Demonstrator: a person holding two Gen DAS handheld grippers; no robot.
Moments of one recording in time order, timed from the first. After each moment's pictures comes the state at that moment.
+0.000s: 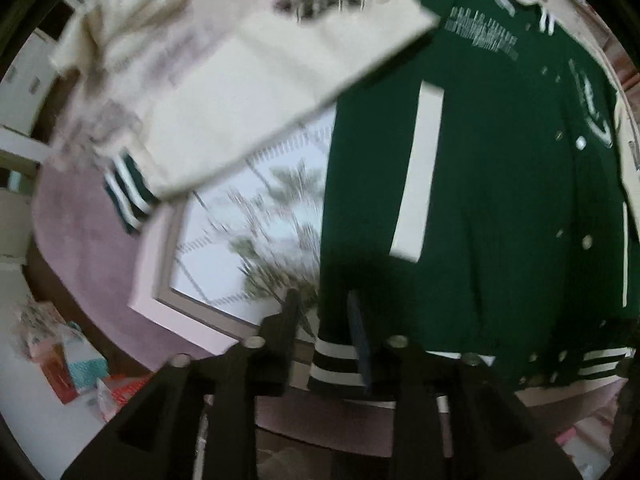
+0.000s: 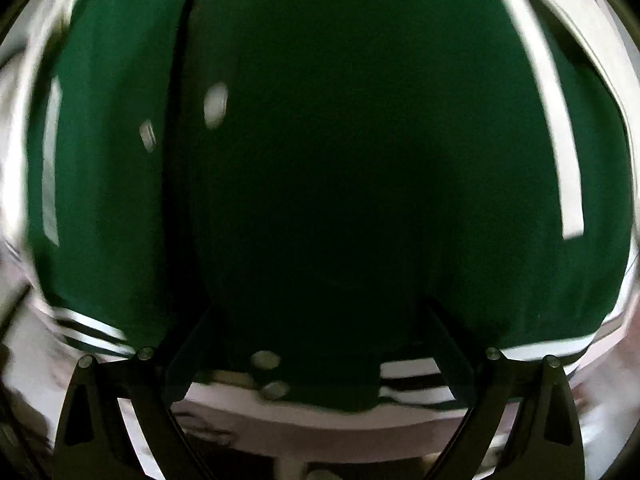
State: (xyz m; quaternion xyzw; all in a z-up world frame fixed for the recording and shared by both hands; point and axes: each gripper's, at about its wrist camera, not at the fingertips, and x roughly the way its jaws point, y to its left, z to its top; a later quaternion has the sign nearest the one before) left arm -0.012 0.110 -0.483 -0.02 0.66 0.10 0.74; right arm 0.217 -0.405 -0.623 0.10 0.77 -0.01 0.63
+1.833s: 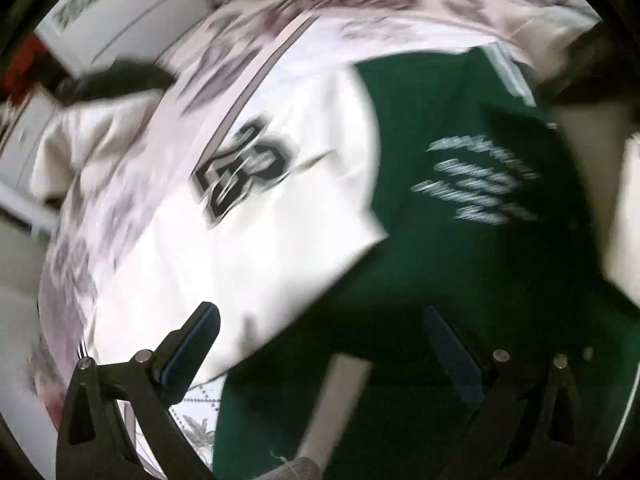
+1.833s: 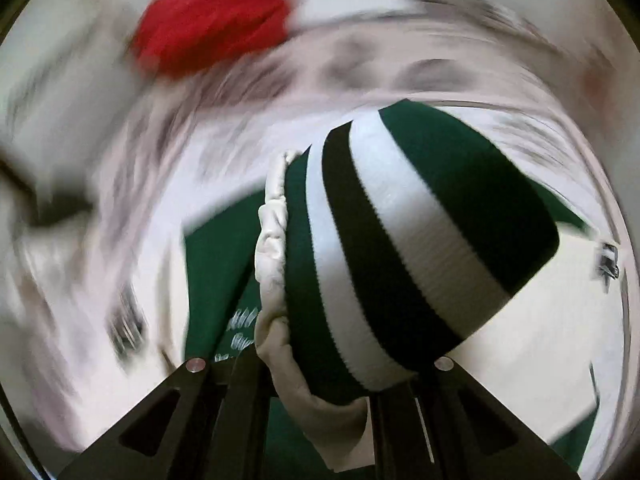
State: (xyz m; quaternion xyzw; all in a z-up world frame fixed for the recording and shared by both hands) left arm 0.208 0.090 -0.530 0.00 0.58 0.16 0.80; right arm 0.297 -0.040 -0.501 0.00 0.52 0.09 0.85
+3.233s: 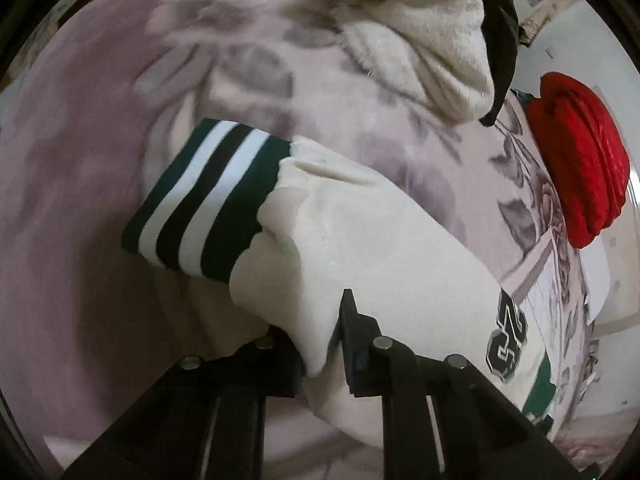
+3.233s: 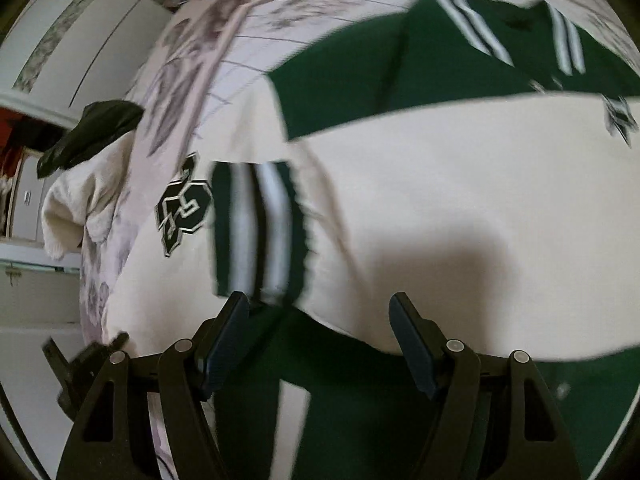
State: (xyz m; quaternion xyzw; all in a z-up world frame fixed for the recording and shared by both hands) left arm 0.088 0.425 -0.577 -0.46 0.40 0.33 0.72; right arm 0.287 -0.013 -0.540 0.12 0.64 0.15 0.75
